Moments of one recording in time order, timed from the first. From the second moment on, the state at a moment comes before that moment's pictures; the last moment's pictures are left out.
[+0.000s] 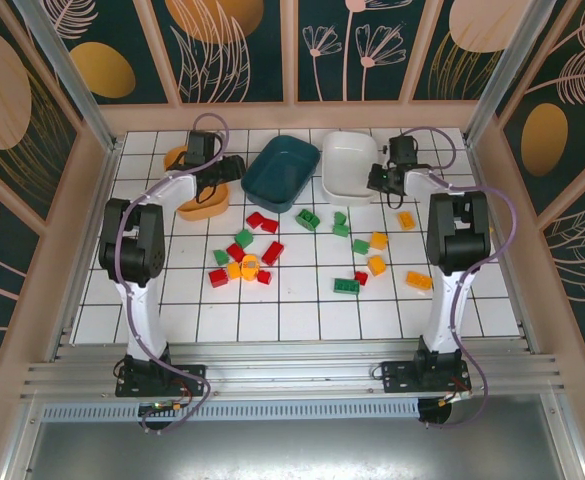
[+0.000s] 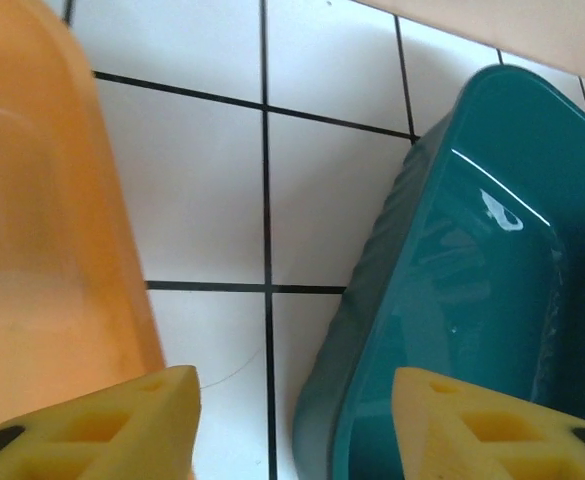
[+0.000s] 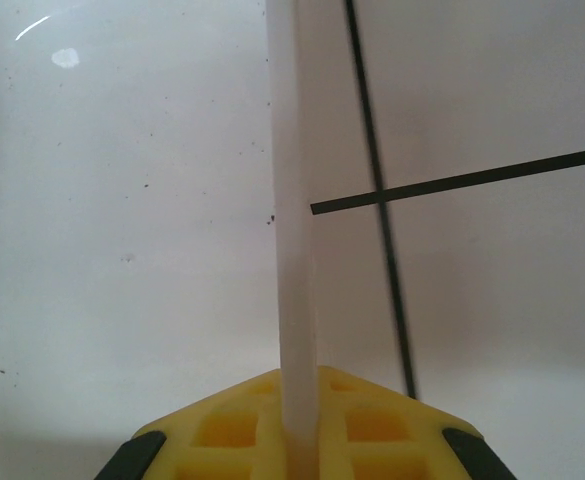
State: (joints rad) left arm -0.20 2.06 1.52 -0.18 0.16 -0.42; right arm 0.12 2.11 1.51 -0.29 -0.14 0.31
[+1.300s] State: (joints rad) left arm -0.14 2.27 1.67 -0.17 0.28 -0.49; right arm 0.27 2.16 1.62 -0.37 -0.02 0.42
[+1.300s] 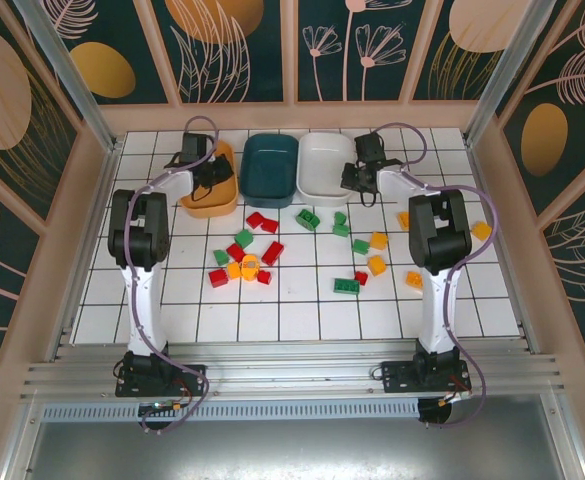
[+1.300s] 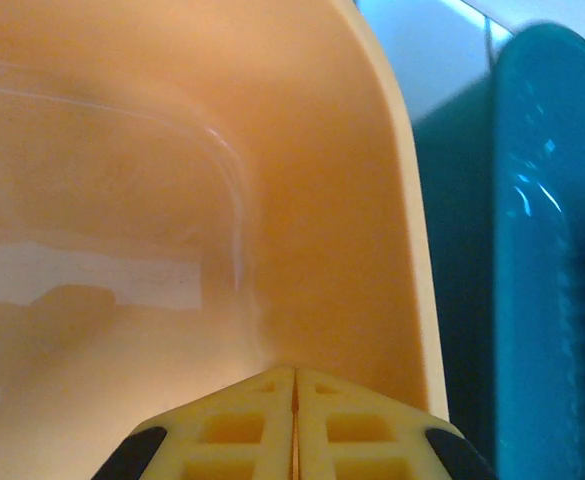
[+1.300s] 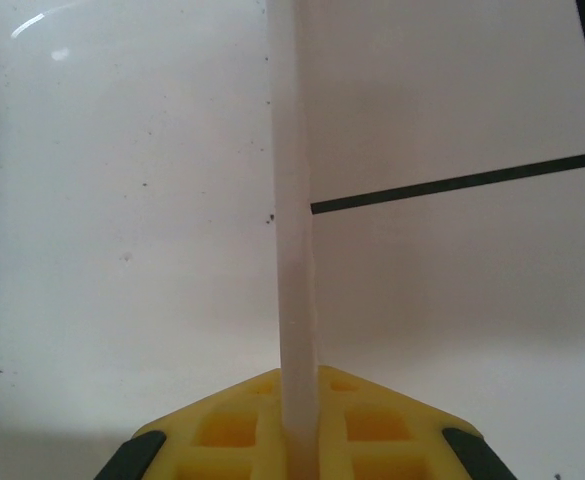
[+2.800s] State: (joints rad) left arm -0.21 1.57 0.95 0.27 0.38 -0.69; right arm -0.20 1.61 1.12 -0.30 0.26 0.50
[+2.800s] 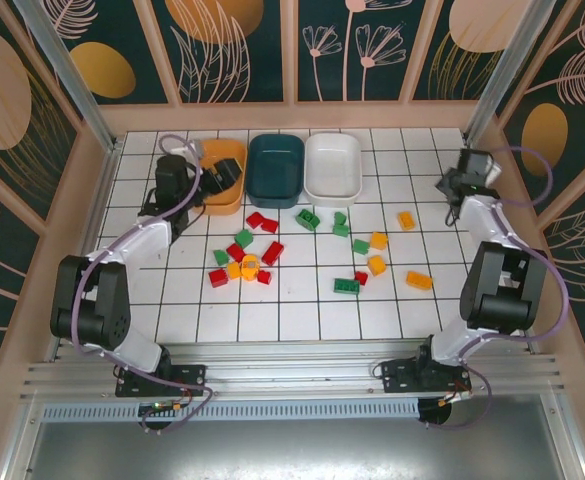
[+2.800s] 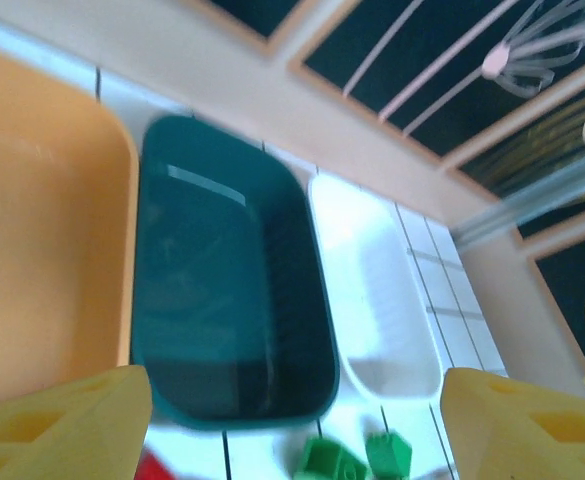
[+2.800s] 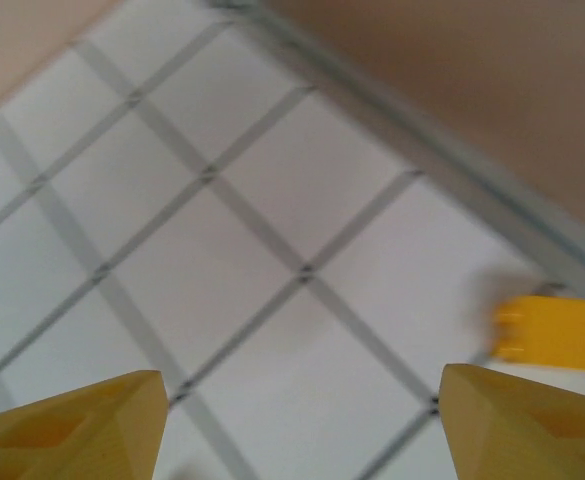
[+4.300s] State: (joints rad) left arm -0.28 1.55 0.86 0.31 0.44 -0.75; right arm -0.43 1.89 1.18 -0.28 0.13 0.51
